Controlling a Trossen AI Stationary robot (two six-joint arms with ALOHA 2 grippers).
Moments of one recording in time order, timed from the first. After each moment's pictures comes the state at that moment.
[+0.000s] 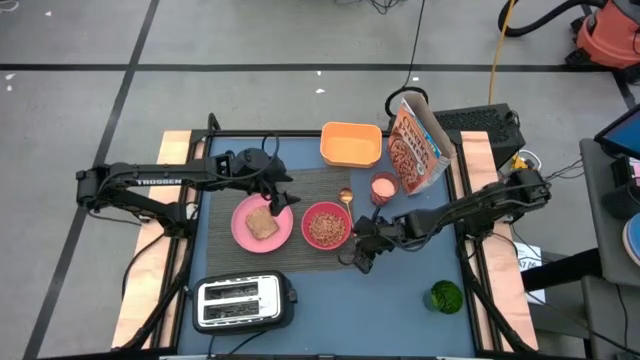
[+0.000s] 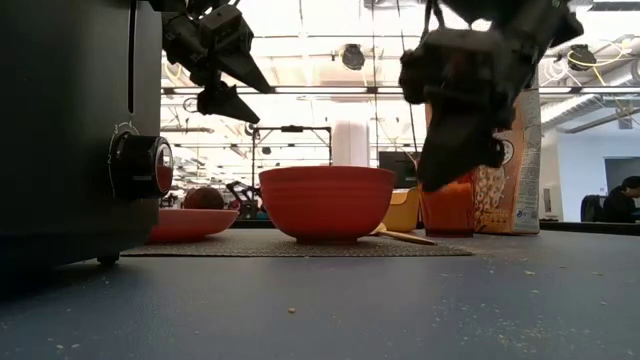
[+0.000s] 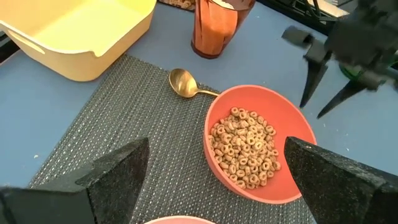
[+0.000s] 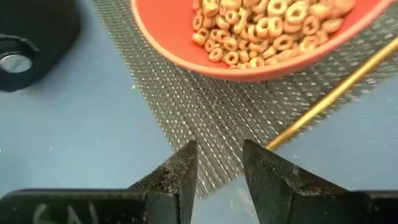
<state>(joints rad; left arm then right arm) 0.23 1.24 0.87 -0.28 0.10 -0.26 0.23 1.54 0.81 -0.23 0.07 0.82</state>
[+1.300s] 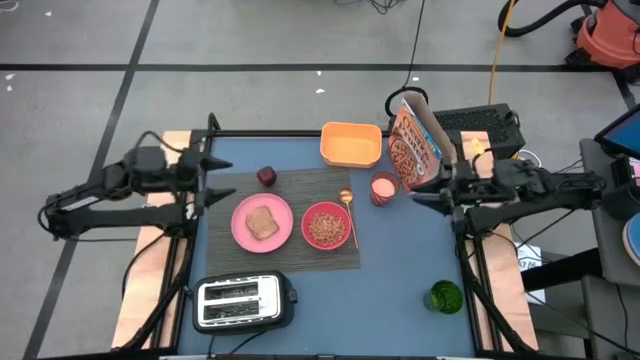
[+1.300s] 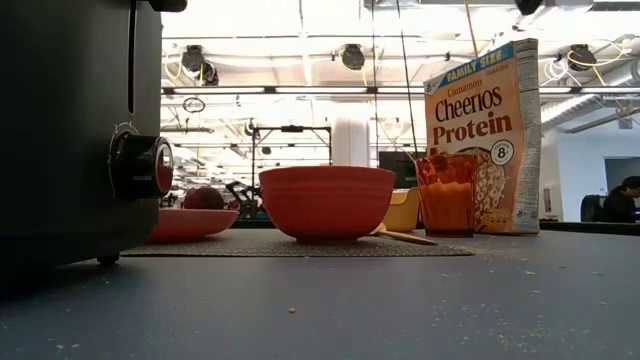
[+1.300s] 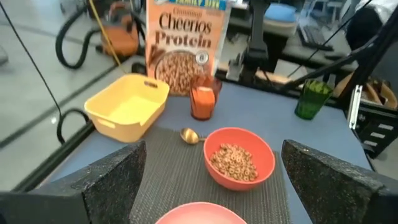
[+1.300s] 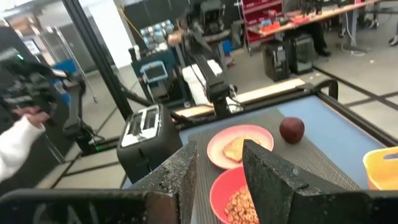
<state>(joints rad) 0.22 0.50 0.84 -0.64 0.03 -0.12 0.15 0.56 0.81 -0.40 0.13 0.32</state>
